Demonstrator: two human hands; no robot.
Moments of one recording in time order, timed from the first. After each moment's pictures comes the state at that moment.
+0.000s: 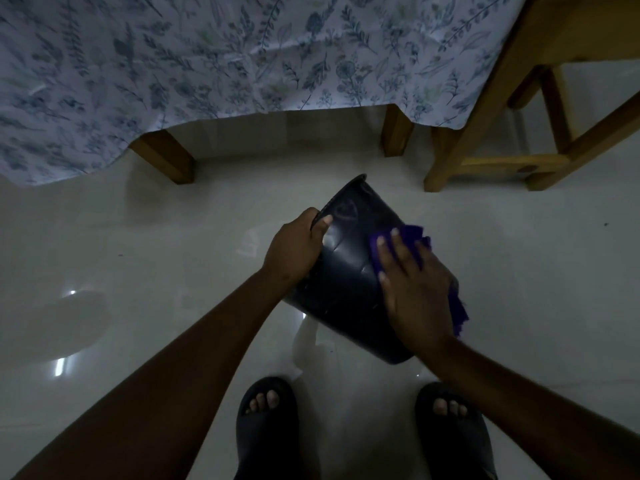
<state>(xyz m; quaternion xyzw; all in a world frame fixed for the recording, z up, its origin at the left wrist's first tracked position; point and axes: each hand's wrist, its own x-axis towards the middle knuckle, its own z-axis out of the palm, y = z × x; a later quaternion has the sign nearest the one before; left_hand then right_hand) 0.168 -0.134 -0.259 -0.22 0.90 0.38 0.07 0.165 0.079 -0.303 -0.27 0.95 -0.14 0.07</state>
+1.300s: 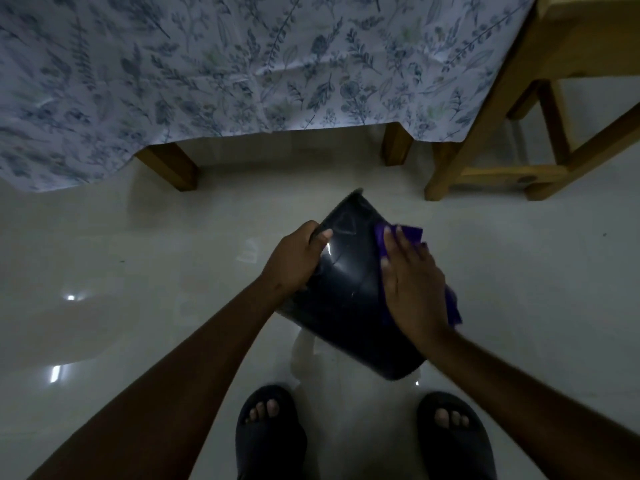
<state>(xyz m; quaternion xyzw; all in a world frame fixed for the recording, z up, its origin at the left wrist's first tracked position) 0.174 -0.136 -0.247 -0.22 0.88 0.42 0.10 0.141 0.062 -0.299 -0.19 0.95 -0.22 0.09</state>
